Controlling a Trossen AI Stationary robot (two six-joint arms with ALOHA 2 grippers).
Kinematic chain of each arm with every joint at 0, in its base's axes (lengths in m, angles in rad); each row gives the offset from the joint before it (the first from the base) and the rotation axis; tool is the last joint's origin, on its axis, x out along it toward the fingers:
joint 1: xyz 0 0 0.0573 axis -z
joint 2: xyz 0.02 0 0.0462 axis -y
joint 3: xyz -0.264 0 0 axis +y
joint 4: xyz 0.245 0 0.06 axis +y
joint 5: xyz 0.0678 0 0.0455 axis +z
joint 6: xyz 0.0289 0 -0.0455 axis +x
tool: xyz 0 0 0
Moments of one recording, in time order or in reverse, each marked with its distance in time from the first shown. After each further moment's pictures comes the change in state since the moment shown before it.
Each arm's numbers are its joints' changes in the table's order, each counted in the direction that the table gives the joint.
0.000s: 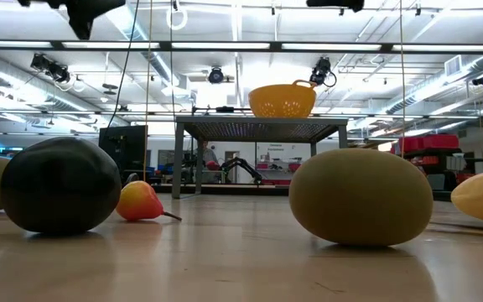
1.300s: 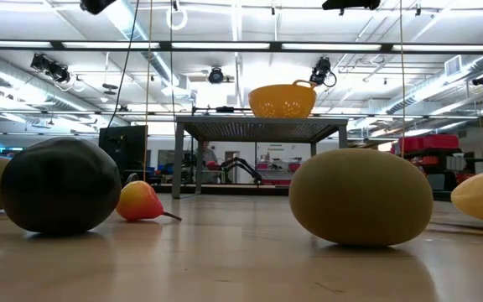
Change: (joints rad) left arm 0.116 -0.467 -0.476 0.542 -0.309 -0.088; right arm 0.000 0.067 0.000 0.097 -0.106 -0.029
